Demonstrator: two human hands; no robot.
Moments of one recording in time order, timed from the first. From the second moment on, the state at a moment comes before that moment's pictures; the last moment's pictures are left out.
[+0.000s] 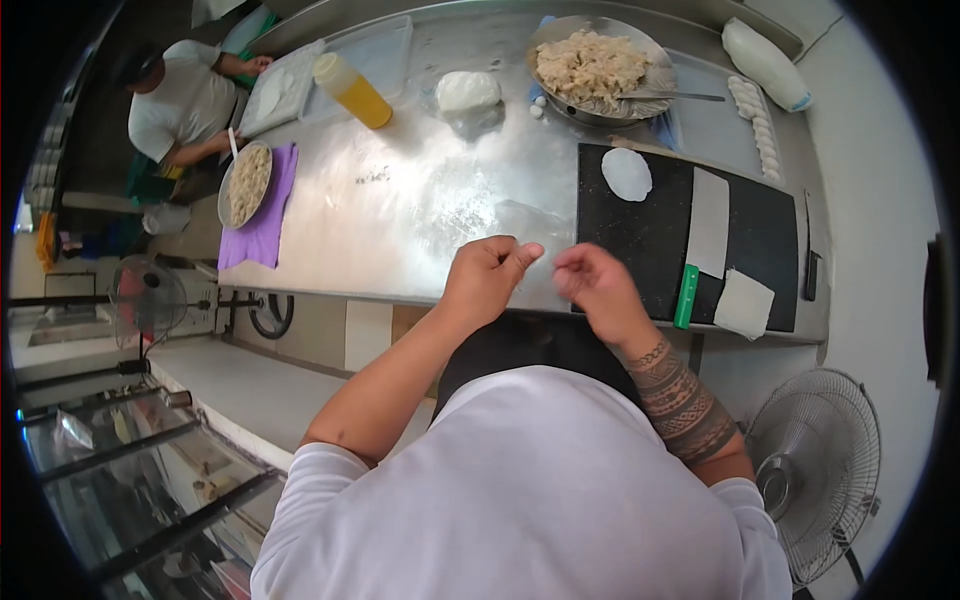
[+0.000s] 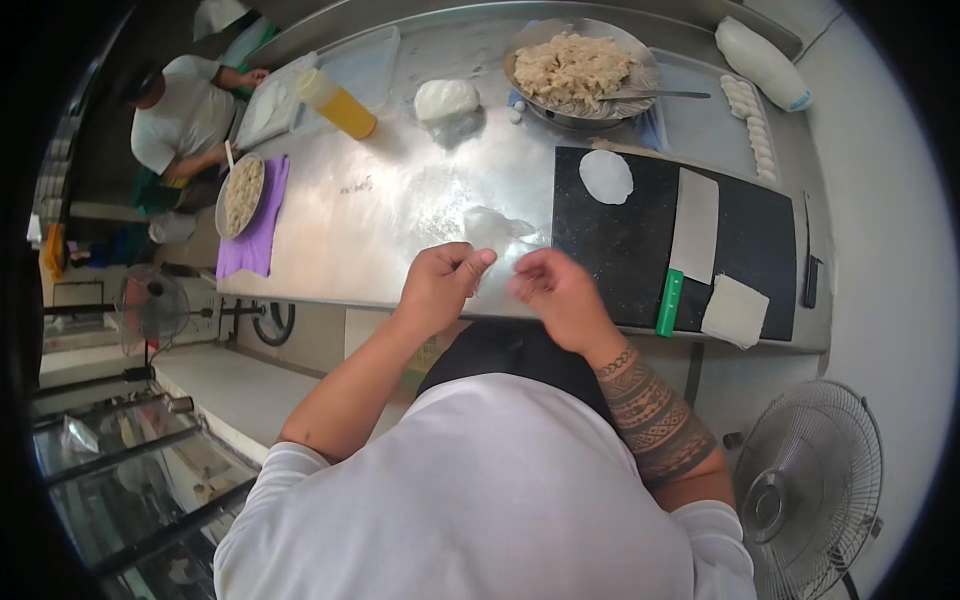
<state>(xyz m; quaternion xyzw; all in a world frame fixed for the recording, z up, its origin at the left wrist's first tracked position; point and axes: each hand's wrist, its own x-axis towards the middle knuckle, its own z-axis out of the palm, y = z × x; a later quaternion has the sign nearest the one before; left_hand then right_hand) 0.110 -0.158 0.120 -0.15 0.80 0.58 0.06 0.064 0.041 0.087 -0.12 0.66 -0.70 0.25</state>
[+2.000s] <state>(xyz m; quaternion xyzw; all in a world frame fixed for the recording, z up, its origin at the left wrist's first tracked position) 0.061 -0.300 0.126 -0.11 0.62 0.77 0.12 0.011 -0.106 0.114 -0.18 0.72 -0.62 0.28</state>
